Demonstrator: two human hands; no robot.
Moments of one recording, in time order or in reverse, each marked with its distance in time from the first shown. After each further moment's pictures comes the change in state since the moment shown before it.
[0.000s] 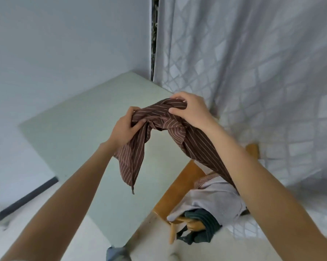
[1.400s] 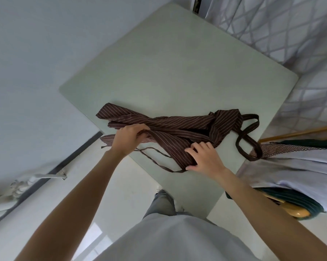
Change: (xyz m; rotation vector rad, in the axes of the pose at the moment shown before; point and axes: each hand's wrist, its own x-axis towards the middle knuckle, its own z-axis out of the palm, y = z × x) left_hand -0.089 -0.252 -0.135 0.322 -0.263 -0.074; right_hand -0.075 0.012 0.330 -0.607 -0.473 -0.192
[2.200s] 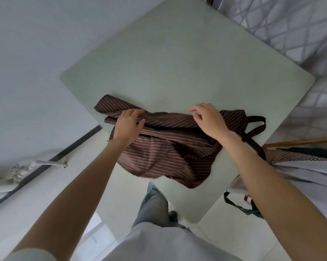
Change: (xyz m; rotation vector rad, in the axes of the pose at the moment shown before) left_hand 0.020 -0.005 0.037 0.106 0.034 -0.292; right_hand 0.084 0.061 -0.052 0.401 0.141 0.194
